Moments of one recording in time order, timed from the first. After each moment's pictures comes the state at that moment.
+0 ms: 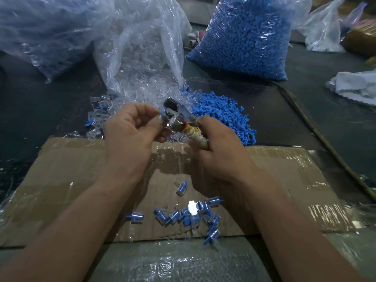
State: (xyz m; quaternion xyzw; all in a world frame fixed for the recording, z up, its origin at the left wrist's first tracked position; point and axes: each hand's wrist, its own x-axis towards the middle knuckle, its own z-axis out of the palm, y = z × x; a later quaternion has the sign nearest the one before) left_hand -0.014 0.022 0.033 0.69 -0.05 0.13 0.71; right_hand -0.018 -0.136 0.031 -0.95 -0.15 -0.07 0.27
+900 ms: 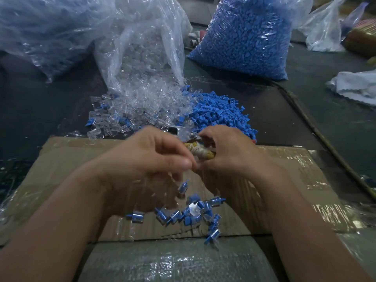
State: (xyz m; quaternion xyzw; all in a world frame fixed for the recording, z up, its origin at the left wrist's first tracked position) left_hand -0.016 0.044 0.043 0.65 -0.23 -0.31 0.65; right_hand -0.015 -0.149 0.043 -0.98 -0.12 0.04 0.16
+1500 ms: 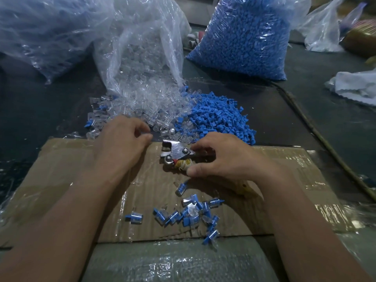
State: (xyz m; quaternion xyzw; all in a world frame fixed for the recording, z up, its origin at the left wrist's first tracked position) left_hand 0.021 0.052 0.004 0.95 -0.02 0.12 0.30; right_hand -0.016 -0.154 0.044 -0.96 -0.14 0.15 0.20
